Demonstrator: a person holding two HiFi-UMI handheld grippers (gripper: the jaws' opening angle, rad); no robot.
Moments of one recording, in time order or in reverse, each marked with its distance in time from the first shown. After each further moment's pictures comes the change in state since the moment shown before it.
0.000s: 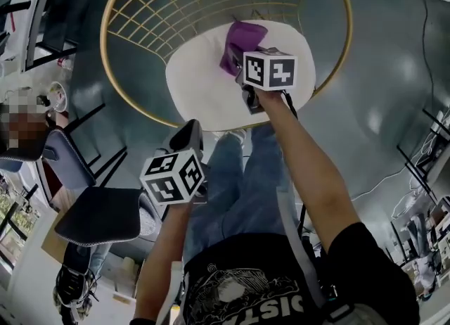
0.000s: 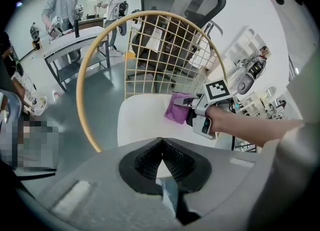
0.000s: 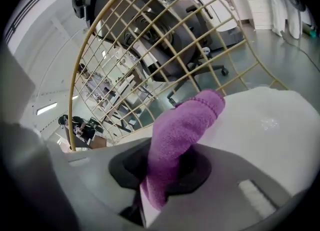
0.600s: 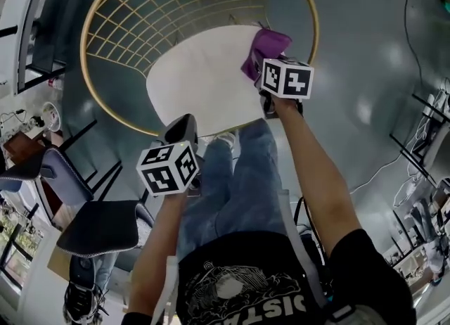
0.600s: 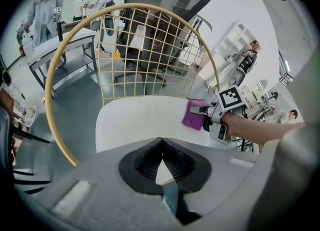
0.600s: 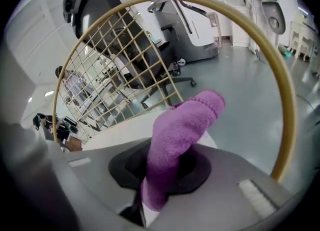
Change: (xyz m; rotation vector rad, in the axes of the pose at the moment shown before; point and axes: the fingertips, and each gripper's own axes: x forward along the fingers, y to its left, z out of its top) left arm 0.029 -0.049 0.006 0.096 0.013 -0.059; right arm -0.097 -0.109 0.002 0.019 -0.054 -0.241
